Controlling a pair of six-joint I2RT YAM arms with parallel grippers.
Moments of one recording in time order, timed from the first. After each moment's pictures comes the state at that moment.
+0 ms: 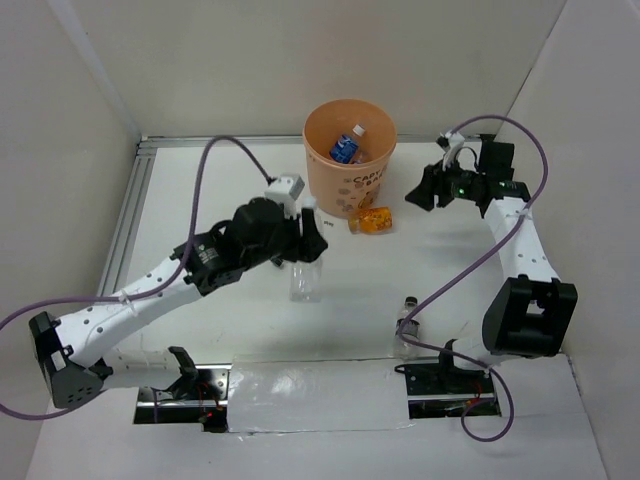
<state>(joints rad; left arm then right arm) -0.89 1.19 1.15 -0.52 -0.16 -0.62 -0.13 1.45 1.28 -0.48 -0.85 -0.33</state>
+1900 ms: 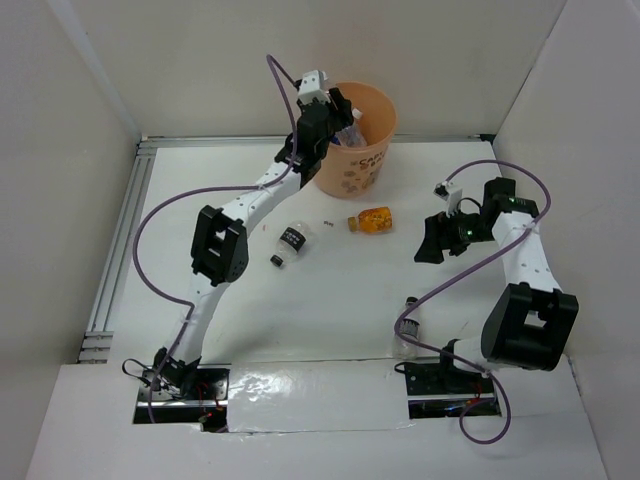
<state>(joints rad) -0.56 2.38 2.30 0.18 -0.39 -0.47 -0.25 1.38 1.12 -1.05 -0.78 -0.67</state>
